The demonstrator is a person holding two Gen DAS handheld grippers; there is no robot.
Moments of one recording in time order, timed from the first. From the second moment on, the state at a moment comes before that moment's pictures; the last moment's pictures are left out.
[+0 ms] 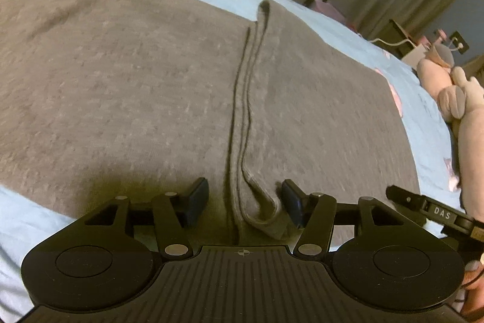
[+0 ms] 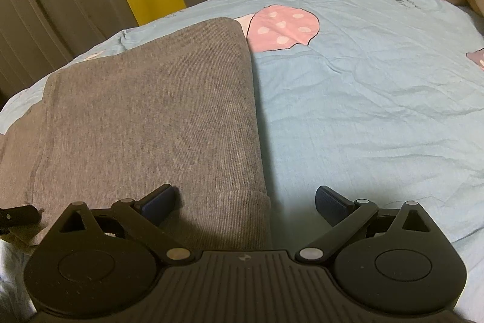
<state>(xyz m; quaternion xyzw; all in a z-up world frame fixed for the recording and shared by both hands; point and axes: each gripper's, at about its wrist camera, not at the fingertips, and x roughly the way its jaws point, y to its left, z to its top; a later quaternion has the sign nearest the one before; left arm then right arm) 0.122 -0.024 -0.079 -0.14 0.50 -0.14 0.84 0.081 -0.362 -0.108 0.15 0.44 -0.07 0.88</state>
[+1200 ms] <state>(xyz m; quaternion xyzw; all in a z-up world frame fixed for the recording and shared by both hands) 0.124 0.011 -0.069 -0.18 0.45 -0.06 0.87 0.087 -0.363 -0.113 0.15 0.44 -0.07 0.88</state>
